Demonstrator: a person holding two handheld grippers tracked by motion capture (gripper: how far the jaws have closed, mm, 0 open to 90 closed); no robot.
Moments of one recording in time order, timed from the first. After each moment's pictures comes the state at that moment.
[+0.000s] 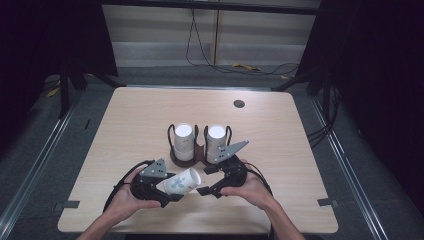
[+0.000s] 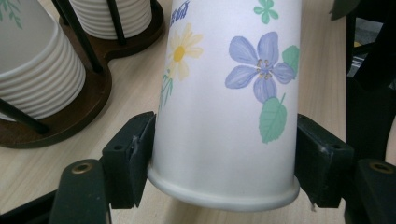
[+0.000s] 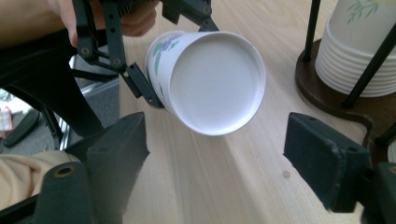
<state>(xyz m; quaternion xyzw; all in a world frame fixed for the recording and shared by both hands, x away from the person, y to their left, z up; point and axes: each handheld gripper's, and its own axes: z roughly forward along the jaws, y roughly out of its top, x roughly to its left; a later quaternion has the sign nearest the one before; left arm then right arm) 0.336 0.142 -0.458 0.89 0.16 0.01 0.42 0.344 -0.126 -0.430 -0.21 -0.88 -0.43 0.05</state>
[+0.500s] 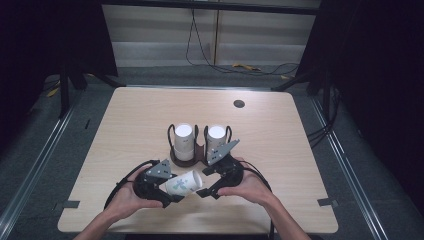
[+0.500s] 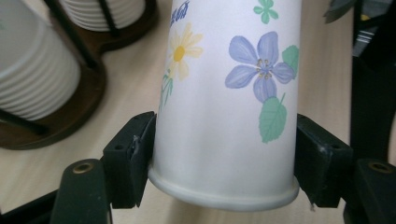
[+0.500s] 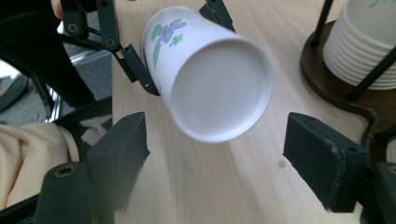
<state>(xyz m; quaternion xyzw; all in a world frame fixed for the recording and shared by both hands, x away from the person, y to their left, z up) 0.334 0.130 -0.454 0.92 0.12 0.01 0.38 0.348 -0.115 -0.426 -0.18 -0.91 -0.37 0.04</state>
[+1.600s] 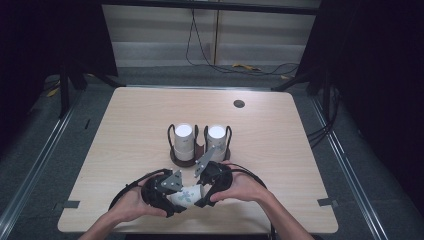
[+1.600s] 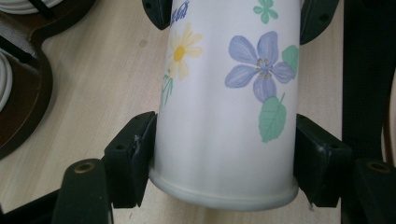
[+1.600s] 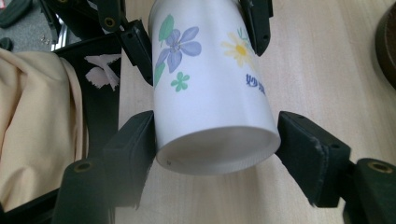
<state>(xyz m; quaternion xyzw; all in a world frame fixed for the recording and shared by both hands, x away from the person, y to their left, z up) 0.323 0.110 -0.461 0.95 0.06 0.01 0.31 0.346 -0.084 -0.439 -0.09 -0.96 -0.27 0.07</state>
